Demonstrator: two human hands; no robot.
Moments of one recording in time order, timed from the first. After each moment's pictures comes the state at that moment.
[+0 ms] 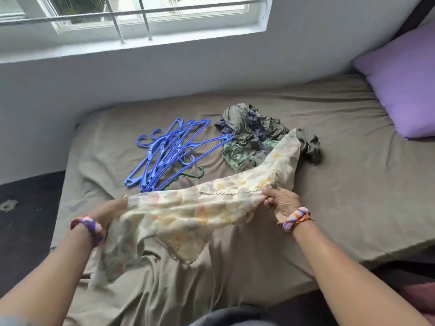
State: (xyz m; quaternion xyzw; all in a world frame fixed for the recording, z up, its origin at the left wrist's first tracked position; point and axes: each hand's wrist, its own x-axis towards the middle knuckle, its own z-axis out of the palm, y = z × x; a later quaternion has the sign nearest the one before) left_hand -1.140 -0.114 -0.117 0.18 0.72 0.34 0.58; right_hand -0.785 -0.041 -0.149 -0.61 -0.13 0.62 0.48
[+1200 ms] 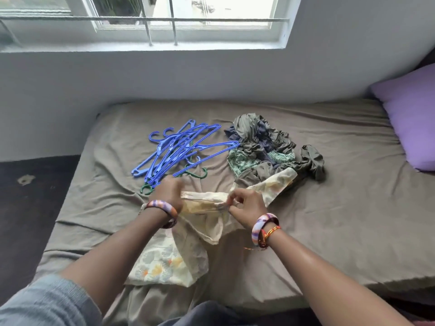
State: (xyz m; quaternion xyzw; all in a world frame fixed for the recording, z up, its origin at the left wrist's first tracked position) left_hand -1.009 -0.097 -0.095 0.55 0.80 0.07 0.22; right_hand -0.815 -0.066 -0.115 -0.55 -0.73 0.35 0.20
